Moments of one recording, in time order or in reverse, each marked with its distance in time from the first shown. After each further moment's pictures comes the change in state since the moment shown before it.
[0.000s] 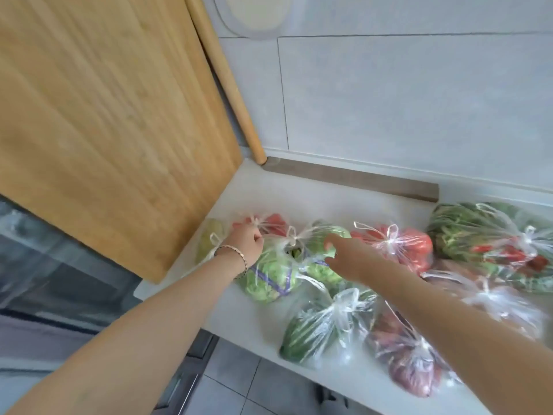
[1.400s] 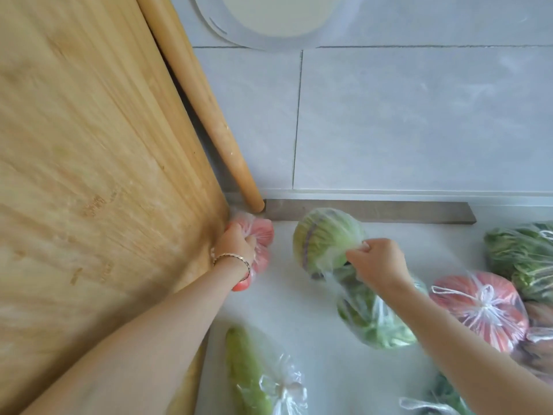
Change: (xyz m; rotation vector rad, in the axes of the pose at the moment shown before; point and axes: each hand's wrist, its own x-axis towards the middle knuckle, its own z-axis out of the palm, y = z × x) left_hand 0.309 -0.082 -0.058 -0.185 -0.040 -0.007; right_hand 0.217 -0.096 -0.032 0.607 0.532 0.673
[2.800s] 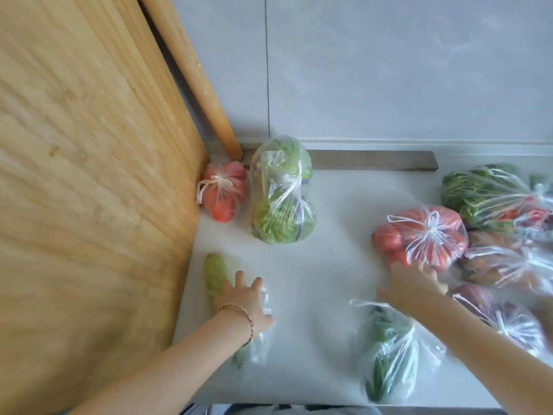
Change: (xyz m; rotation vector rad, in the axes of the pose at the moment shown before) left_hand -0.203 -0.061 0.060 0.720 -0.544 0.141; right_hand -0.091 0.146 -0.049 -0.900 -0.342 0.258
